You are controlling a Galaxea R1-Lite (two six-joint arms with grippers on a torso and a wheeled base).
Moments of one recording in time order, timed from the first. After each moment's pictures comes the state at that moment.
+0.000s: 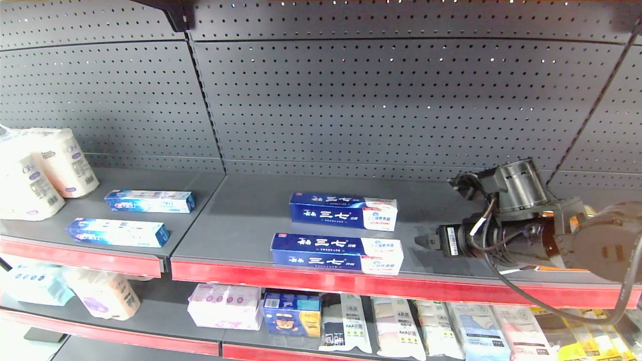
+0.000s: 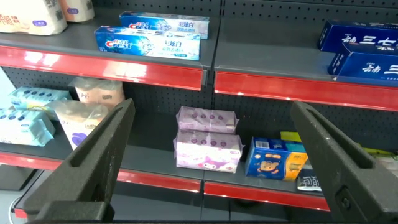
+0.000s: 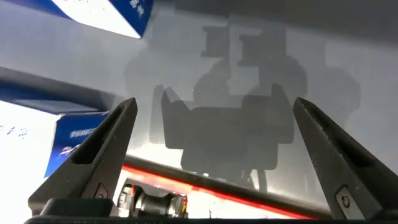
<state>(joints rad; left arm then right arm) 0.00 0.00 0.00 0.00 0.03 -0.04 0.41 1.73 -0.84 -0.13 -0.16 0.20</state>
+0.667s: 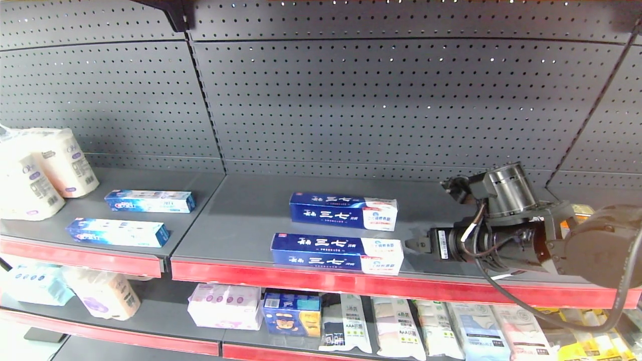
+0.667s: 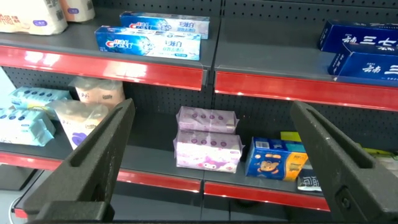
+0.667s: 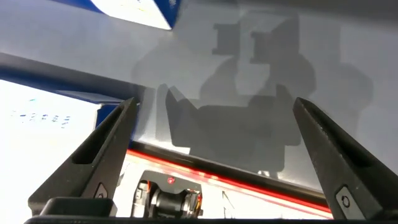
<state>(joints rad) 0.00 0.00 0.00 0.00 0.03 -0.04 0.46 1.74 -0.84 -0.13 -0.15 0.28</state>
